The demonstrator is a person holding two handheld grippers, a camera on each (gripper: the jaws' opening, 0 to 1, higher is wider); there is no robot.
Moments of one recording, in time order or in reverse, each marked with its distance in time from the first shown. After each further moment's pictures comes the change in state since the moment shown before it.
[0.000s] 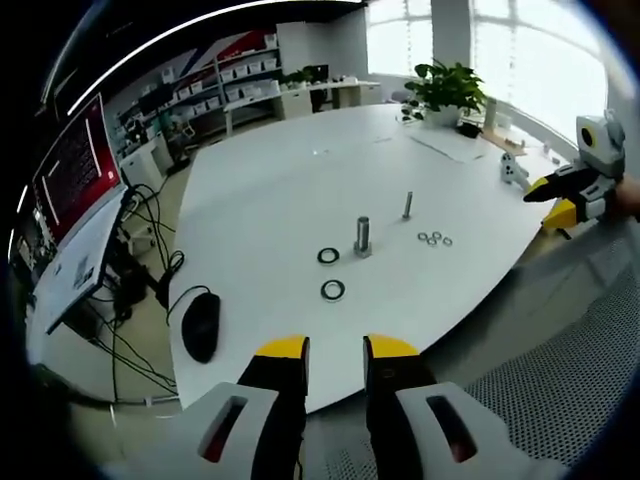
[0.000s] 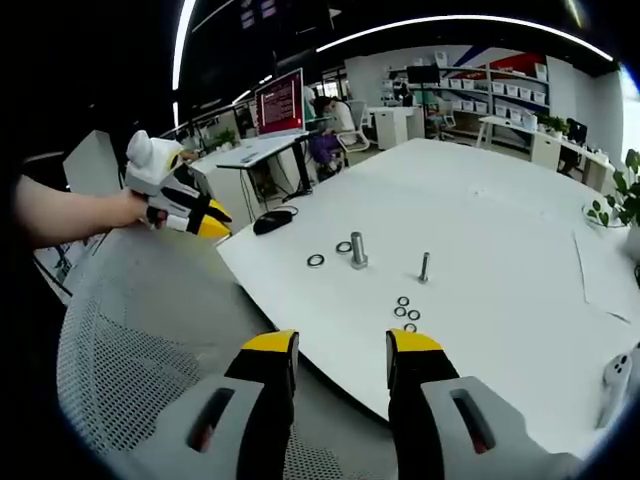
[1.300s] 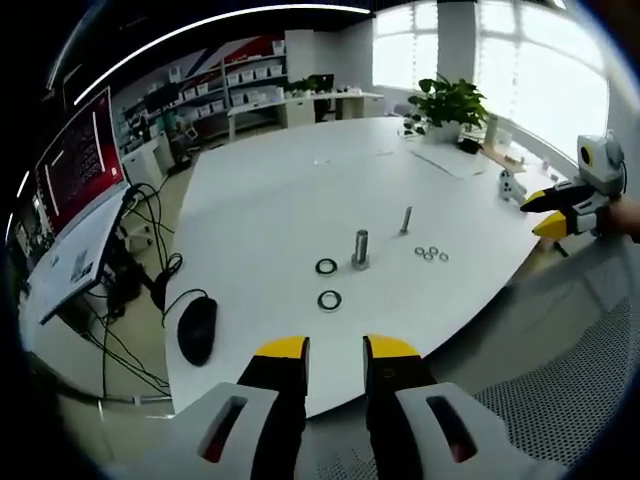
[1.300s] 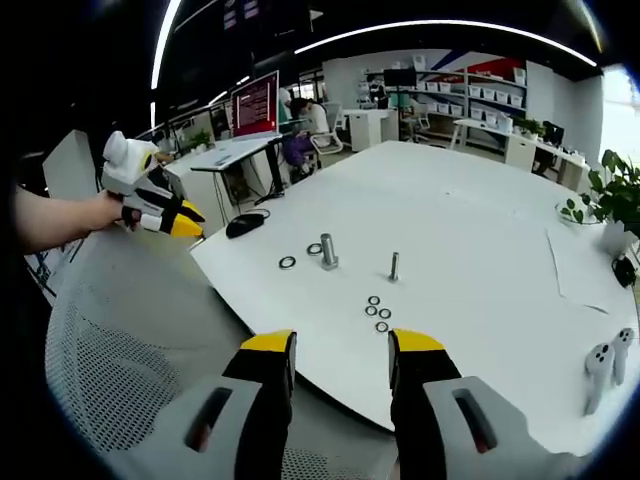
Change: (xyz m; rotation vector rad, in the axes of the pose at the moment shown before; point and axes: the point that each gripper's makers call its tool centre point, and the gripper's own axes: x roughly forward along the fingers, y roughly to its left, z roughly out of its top) left arm -0.003 0.000 0.008 -0.040 -0.046 -0.019; right arm -0.008 -0.023 -0.001 0.024 -0.003 -0.140
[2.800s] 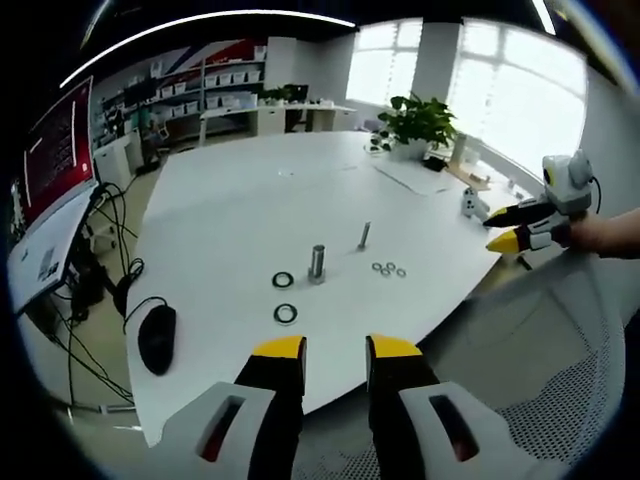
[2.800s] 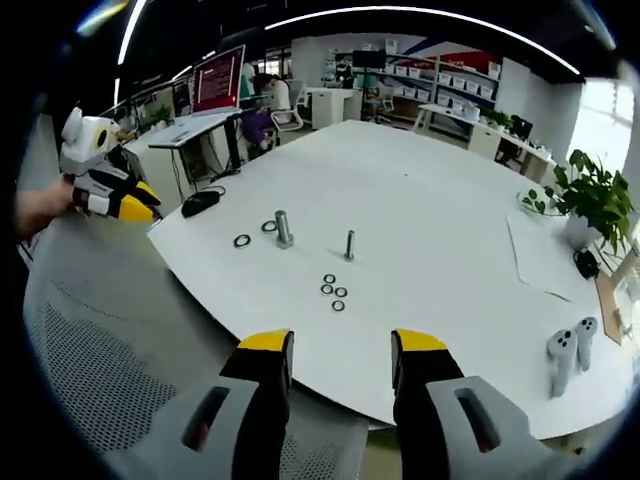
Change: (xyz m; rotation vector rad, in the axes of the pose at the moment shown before) left arm -0.001 -0.030 0.011 -0.033 -0.063 -0.175; right arm -0.004 -0.026 -0.012 -0.013 0.102 -0.192
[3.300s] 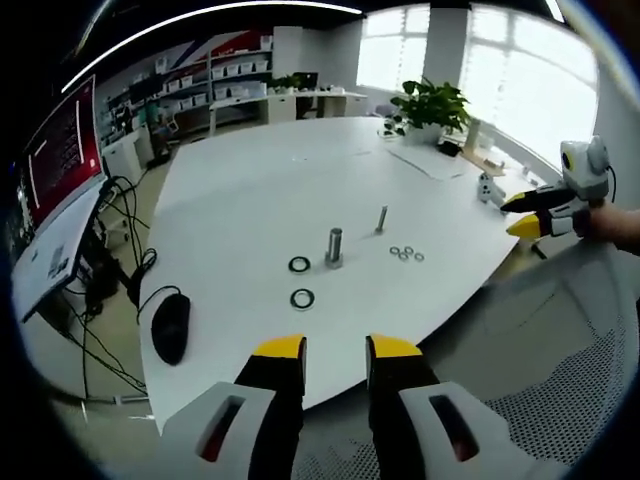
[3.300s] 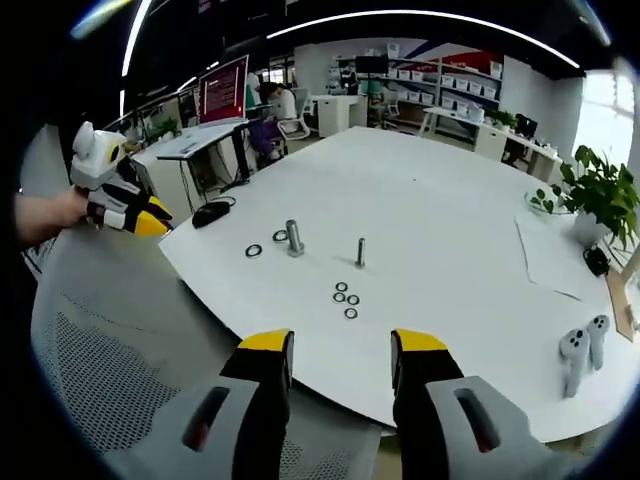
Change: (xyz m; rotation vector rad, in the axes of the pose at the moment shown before) left arm 0.003 0.015 -0.014 0.007 0.080 0.082; right arm -0.002 0.009 0.007 0.028 -0.051 0.061
